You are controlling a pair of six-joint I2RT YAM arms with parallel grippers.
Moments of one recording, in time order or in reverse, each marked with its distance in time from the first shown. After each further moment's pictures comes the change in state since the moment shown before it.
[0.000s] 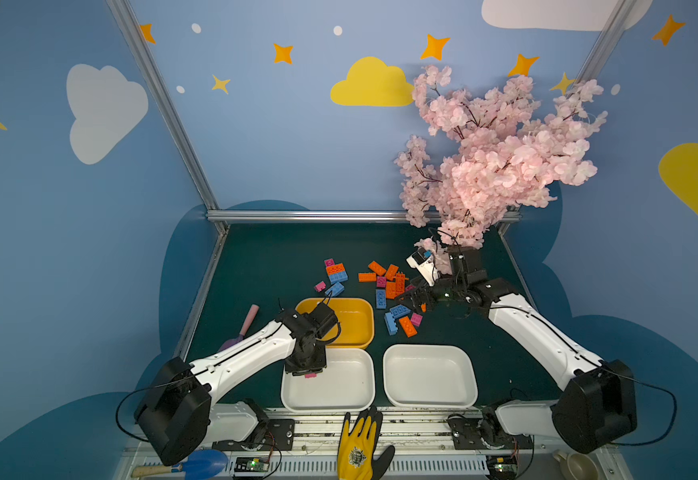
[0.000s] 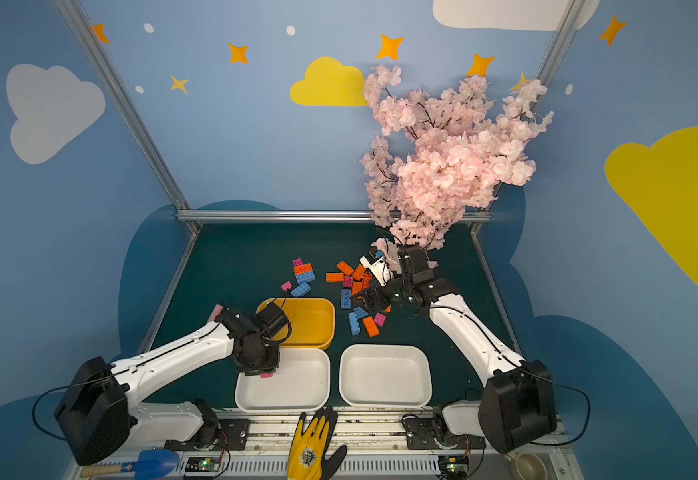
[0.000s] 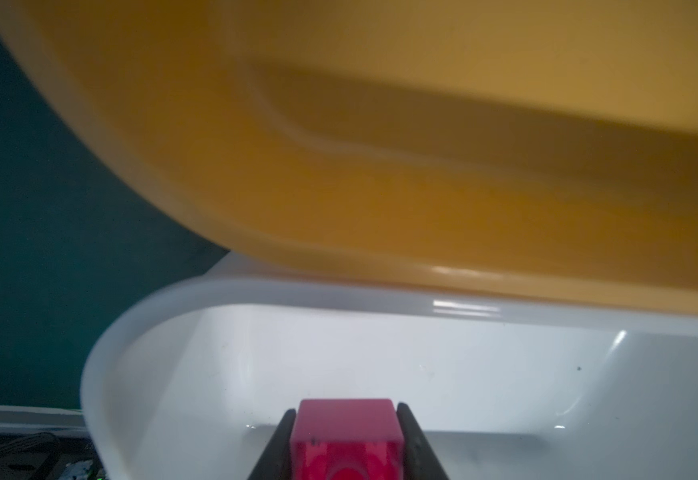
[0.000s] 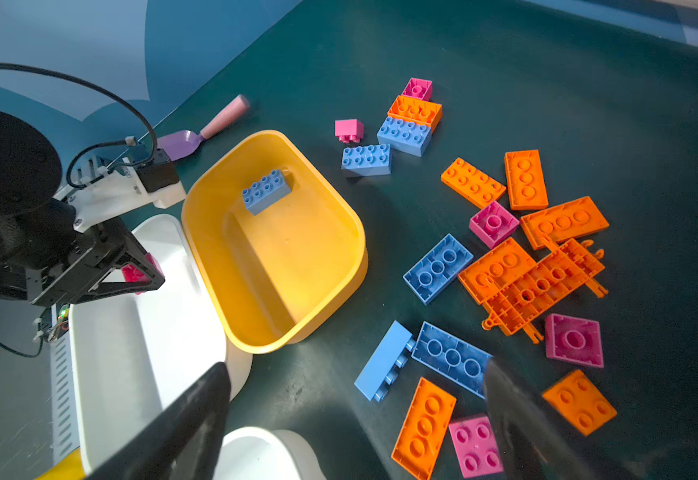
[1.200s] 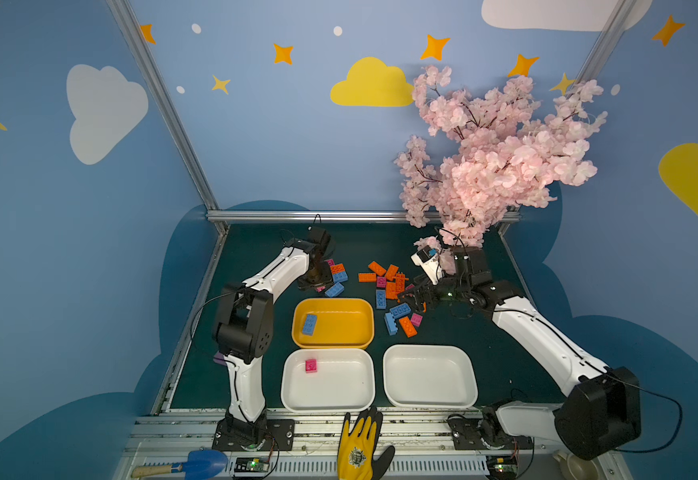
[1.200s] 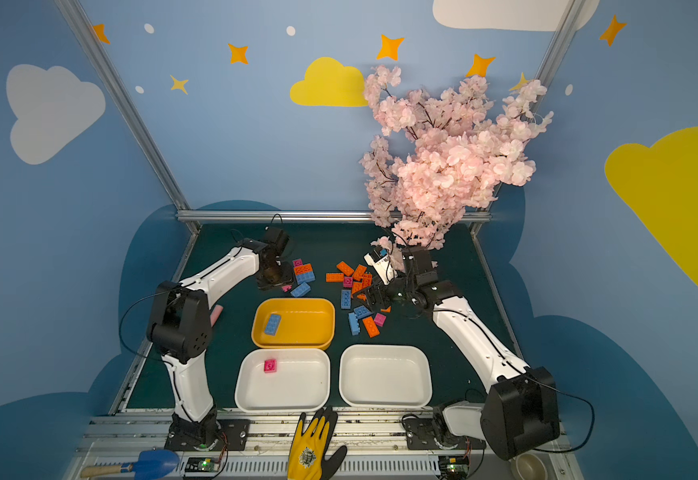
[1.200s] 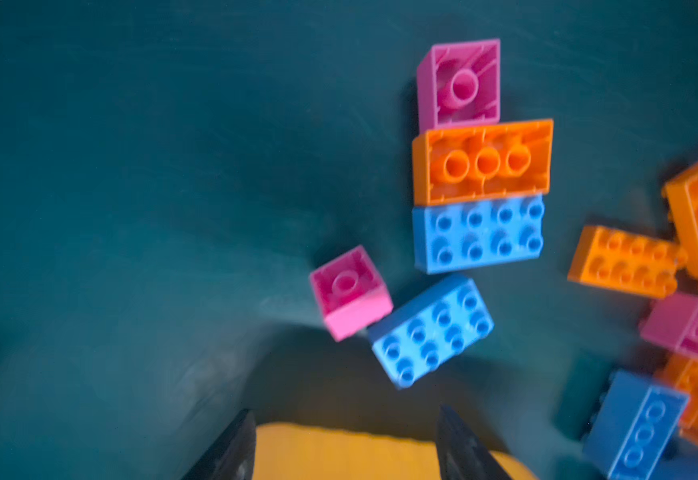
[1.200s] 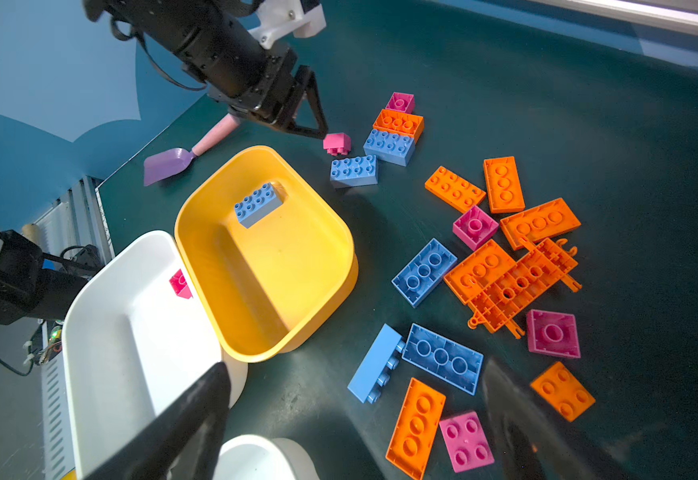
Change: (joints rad) left arm 0.367 0.705 0.801 0.179 -0.103 0.233; right arm -0.024 -0.031 -0.012 0.035 0.016 0.047
